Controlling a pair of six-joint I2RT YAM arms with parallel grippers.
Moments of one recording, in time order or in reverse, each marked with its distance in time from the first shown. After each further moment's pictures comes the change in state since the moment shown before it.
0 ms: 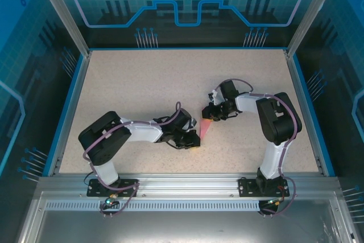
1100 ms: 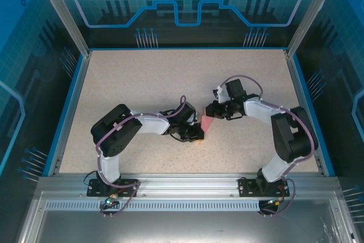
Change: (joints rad) left arm 0.039 0.159 0.147 -0.018 0.013 0.052; right arm 0.003 -0.269 -0.111 -0.008 0.050 0.005
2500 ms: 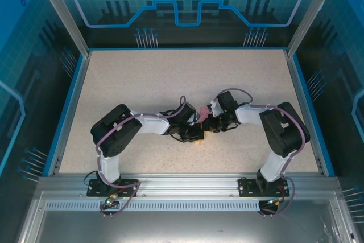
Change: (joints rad) left arm -0.005 0.000 -0.001 -0.002 -0.014 -0.023; right arm 0.090 0.118 -0.077 0.039 0.015 0.058
